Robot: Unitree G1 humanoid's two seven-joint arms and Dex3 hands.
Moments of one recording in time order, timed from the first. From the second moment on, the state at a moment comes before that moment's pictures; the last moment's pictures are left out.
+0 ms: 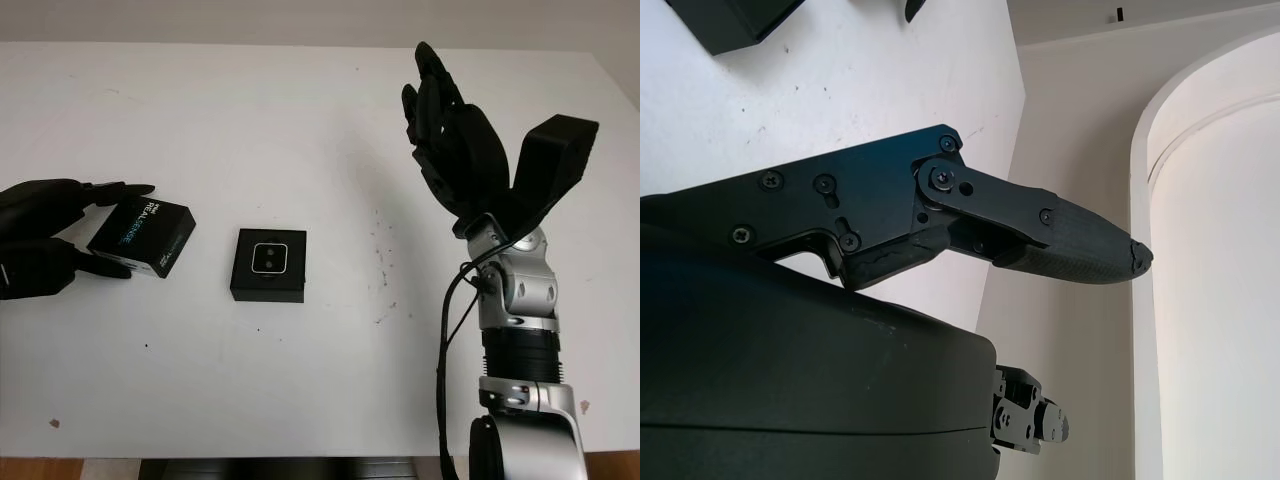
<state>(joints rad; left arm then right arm) -0.52 0.93 -0.10 0.51 0.52 -0.40 -0.34 -0.62 -0.31 -0.20 0.19 0.33 0.23 0.36</state>
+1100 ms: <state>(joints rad) -0.44 0.78 -0.01 0.13 0.27 0.01 -0.42 -0.60 -0.28 -0.20 0.20 0.33 0.21 0.33</state>
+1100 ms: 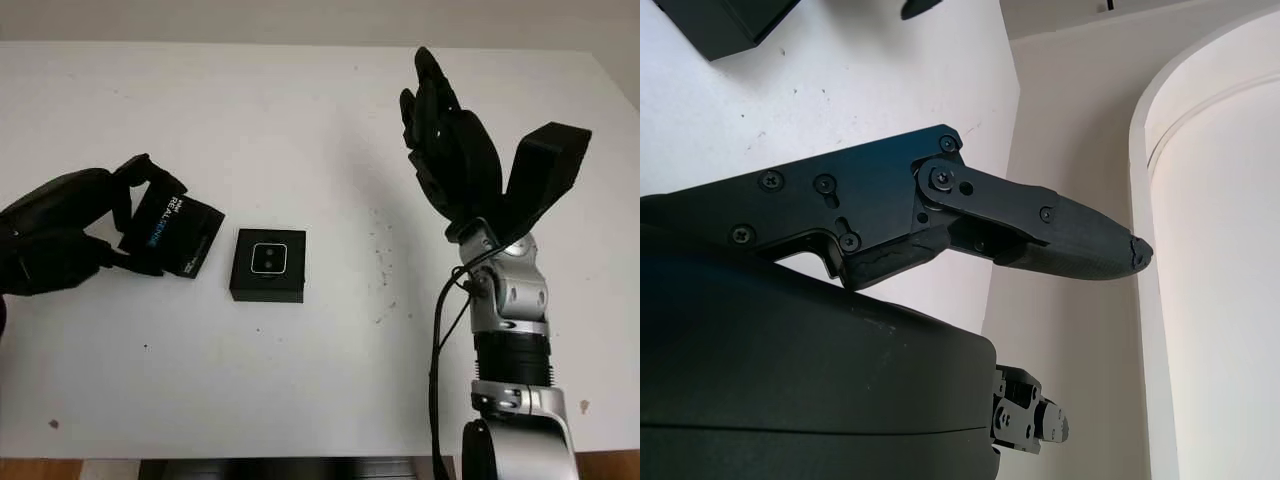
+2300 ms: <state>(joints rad) -0.63 0.89 -0.19 -0.41 0.18 1.10 -0.78 -0.55 -0.23 -0.14 0.19 0.26 0.16 0.33</state>
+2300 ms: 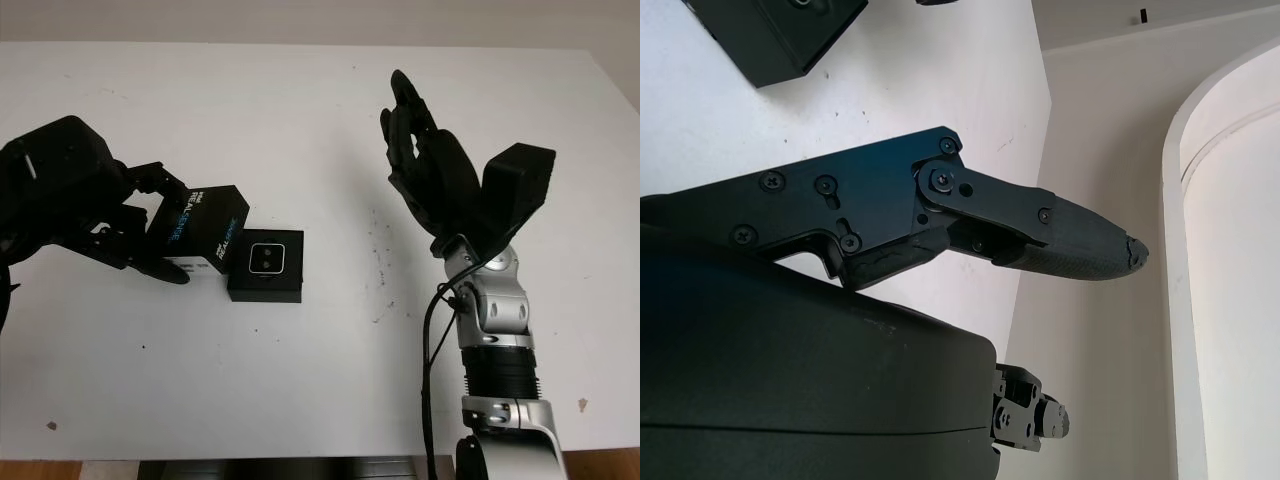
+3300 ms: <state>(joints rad) -0.74 0.77 -0.30 -0.40 0.04 1.28 -0.57 -0.52 -0.19 -0.13 0.14 0.26 0.12 0.29</state>
